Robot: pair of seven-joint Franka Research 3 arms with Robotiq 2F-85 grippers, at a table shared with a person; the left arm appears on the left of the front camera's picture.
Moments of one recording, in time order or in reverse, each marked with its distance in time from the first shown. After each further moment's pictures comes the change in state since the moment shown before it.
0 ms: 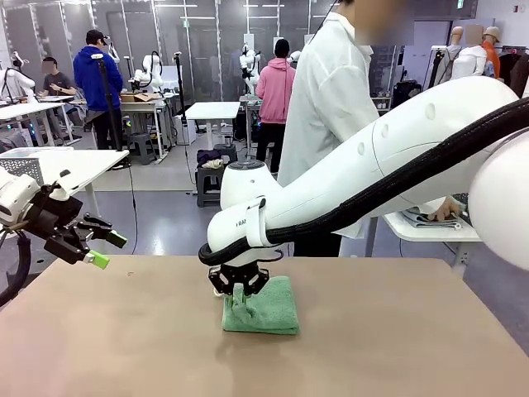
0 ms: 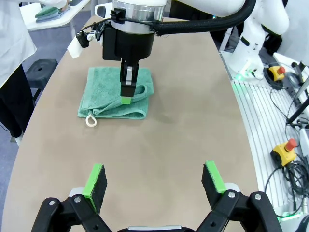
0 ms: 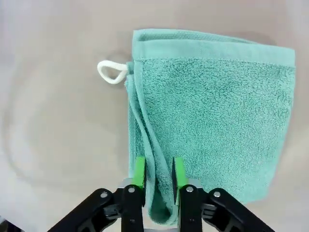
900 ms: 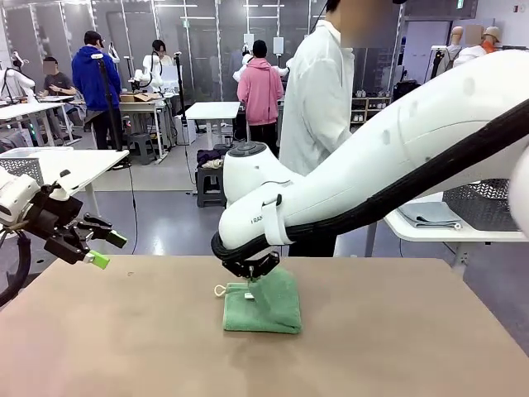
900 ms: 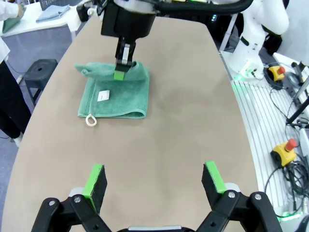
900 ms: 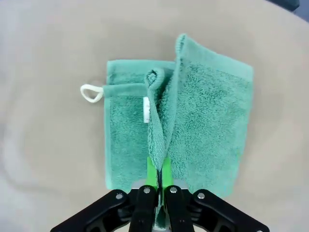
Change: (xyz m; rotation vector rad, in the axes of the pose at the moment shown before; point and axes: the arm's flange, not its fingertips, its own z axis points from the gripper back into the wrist) left arm 0.000 0.000 0.000 0.000 0.000 0.000; right arm 0.003 -0.013 0.029 -0.090 -0.102 0.014
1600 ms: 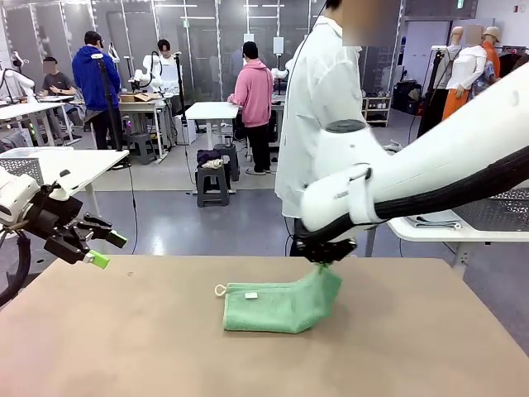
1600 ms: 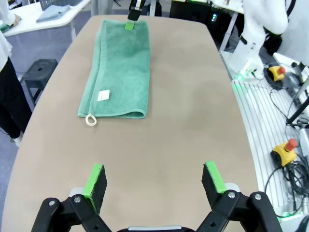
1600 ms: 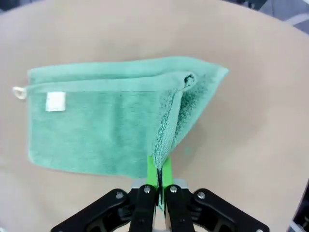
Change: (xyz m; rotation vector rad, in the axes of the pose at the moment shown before) left arm 0.000 0.000 0.000 0.000 0.000 0.000; right arm -0.010 -0.142 0.056 -0.044 -0.052 -0.006
